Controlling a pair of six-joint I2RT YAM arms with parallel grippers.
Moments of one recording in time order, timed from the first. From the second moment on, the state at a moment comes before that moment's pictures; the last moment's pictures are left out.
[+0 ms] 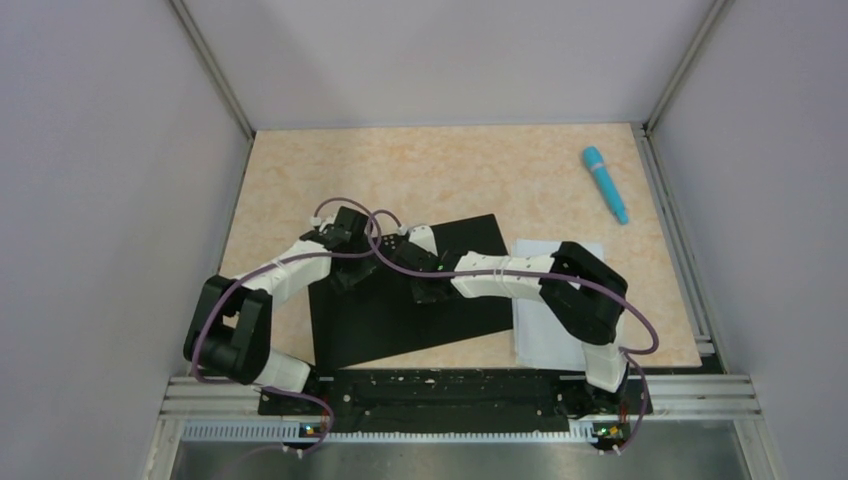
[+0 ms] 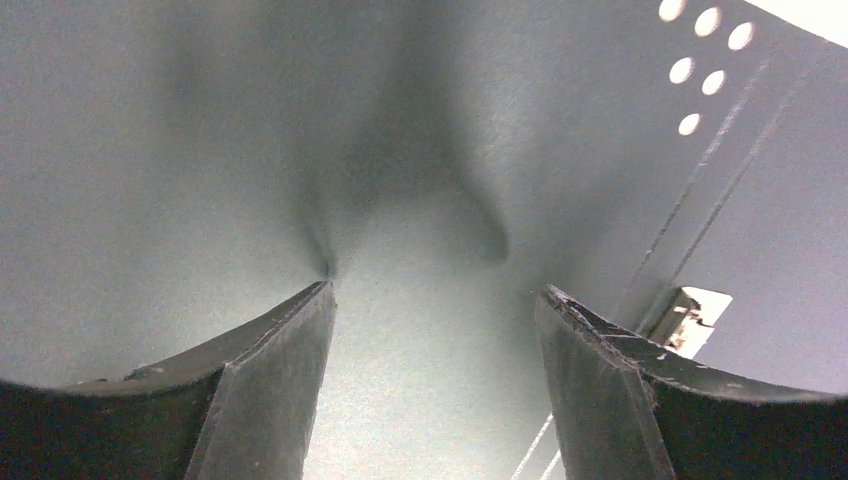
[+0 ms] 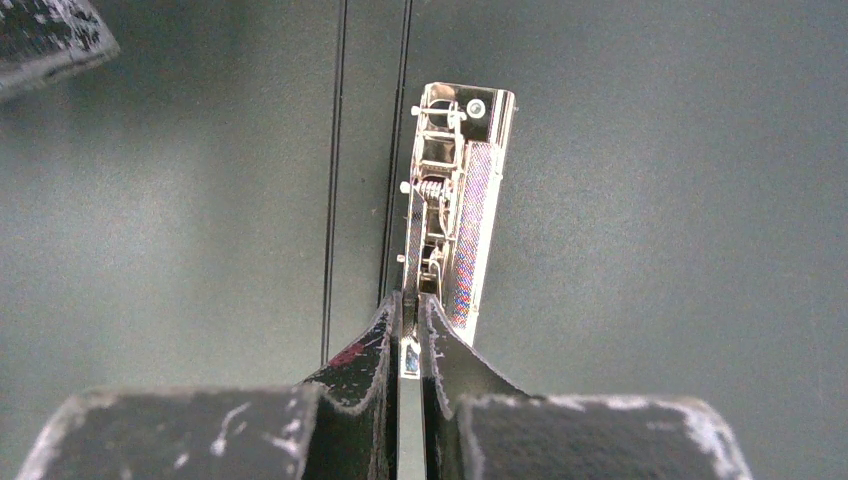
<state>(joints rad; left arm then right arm) -0.35 1.45 0.82 -0.51 -0.13 -0.90 1.09 1.94 1.30 -0.42 0.37 0.66</state>
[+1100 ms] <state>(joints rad) -0.41 1.51 0.83 -0.61 -0.29 -1.00 1.09 1.82 1.23 -0.41 0.27 0.62</state>
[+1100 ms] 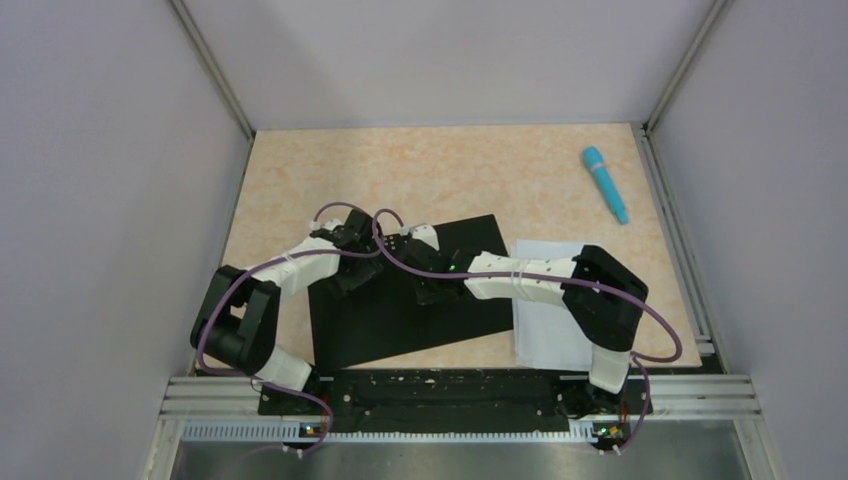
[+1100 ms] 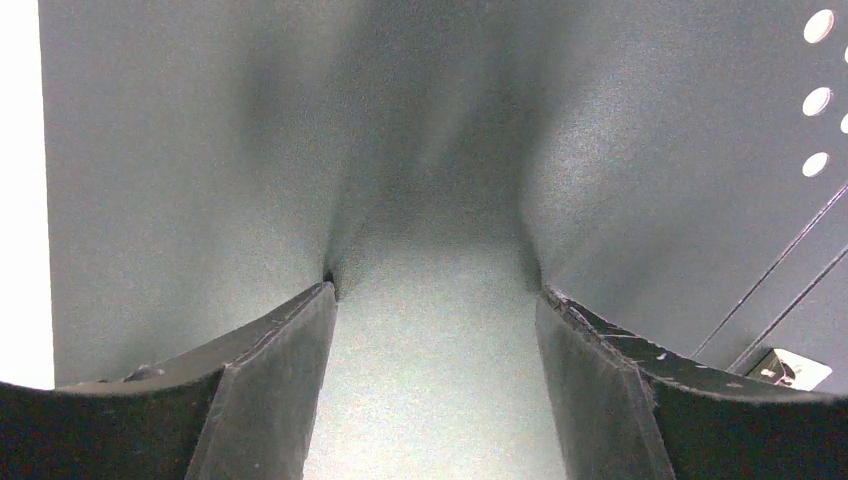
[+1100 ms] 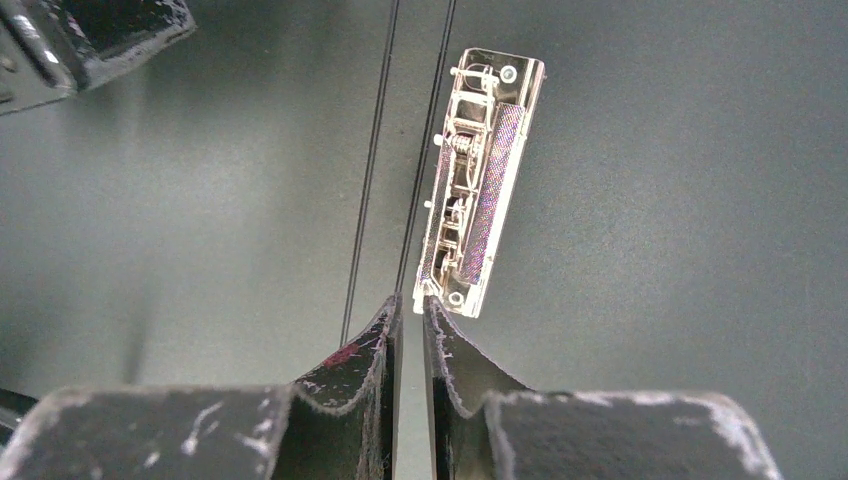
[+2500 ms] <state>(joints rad) -0.38 1.55 0.86 -0.64 -0.26 -1.00 1.15 1.88 1.19 -0.36 0.44 0.61</state>
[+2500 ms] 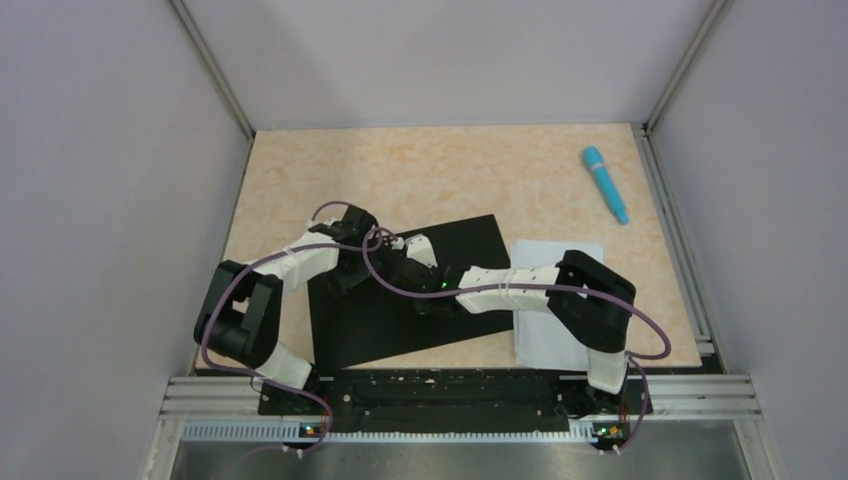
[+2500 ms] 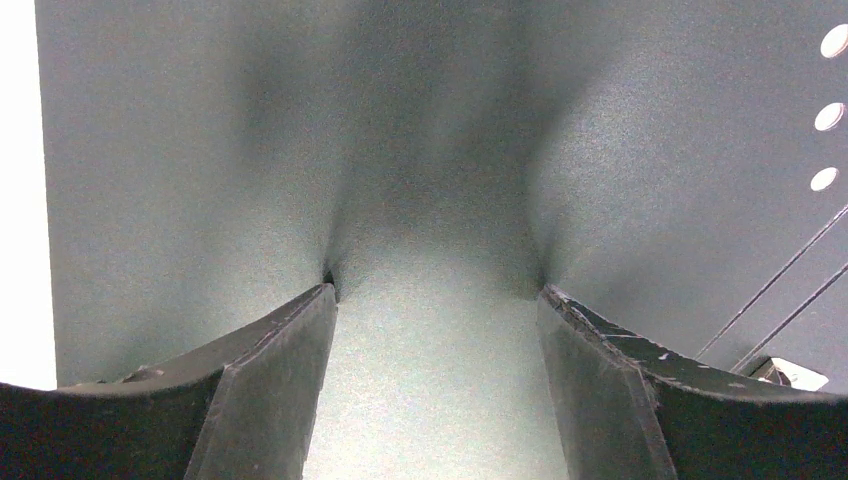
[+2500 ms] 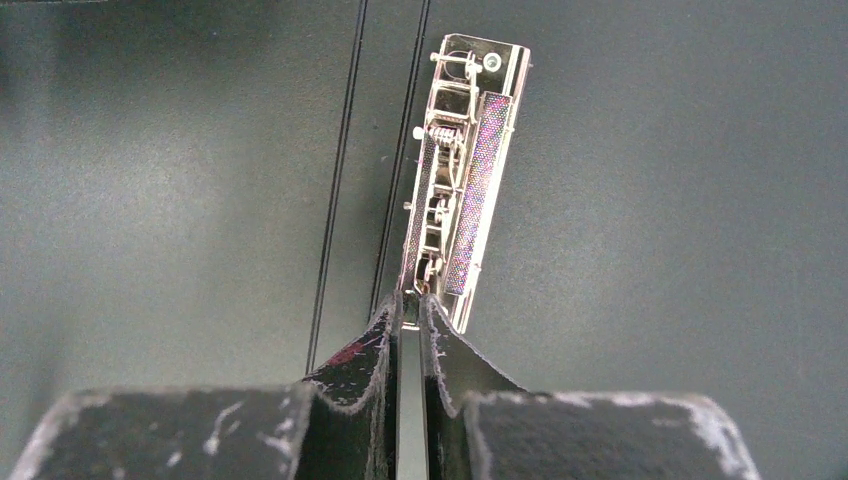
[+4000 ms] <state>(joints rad) -0.29 1.55 0.88 -0.65 -0.15 -0.99 1.16 1.83 1.16 -0.34 0.50 0.64</state>
